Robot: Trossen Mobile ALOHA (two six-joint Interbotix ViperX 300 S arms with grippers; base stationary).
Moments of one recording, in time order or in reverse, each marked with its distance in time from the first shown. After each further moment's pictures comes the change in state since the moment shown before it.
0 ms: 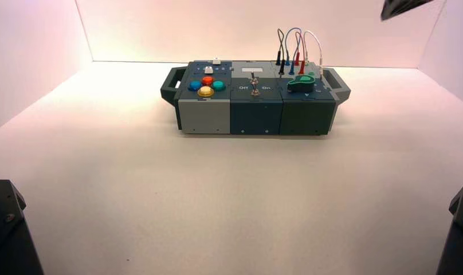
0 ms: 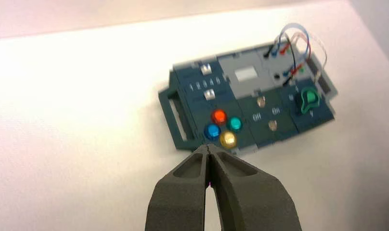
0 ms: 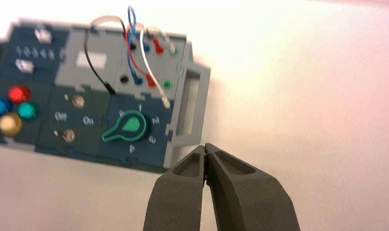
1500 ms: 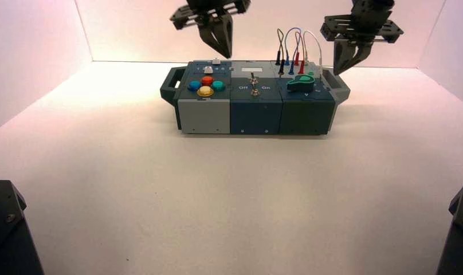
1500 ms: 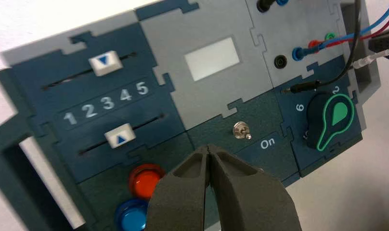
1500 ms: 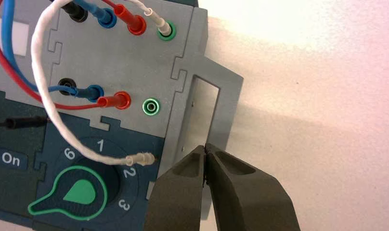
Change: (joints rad) left arm -0.227 0.911 -0.512 -0.110 -0.025 -0.063; right arm 0.029 0.595 -0.276 0.043 -0.046 -0.089
